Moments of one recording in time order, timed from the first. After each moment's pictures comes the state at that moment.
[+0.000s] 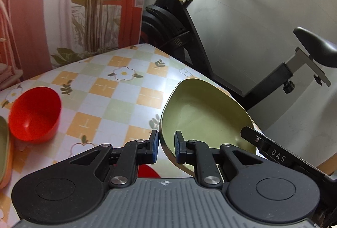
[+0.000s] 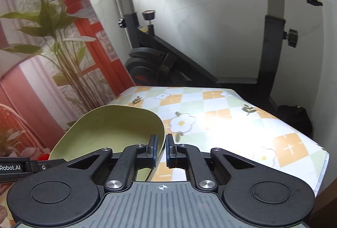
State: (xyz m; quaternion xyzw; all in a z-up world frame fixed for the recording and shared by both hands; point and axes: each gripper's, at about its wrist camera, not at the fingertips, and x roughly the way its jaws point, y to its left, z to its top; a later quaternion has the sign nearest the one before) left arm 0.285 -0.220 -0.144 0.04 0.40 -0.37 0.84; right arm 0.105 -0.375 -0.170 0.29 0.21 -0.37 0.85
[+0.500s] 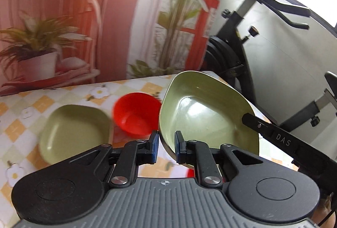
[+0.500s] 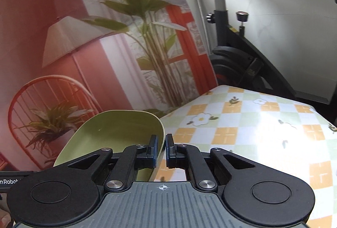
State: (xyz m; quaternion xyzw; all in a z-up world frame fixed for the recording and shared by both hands) left arm 0.302 -0.075 -0.102 -0.01 0.38 -0.26 0.89; right arm 0.219 -0.282 -0.116 0.25 0.22 -0.22 0.92
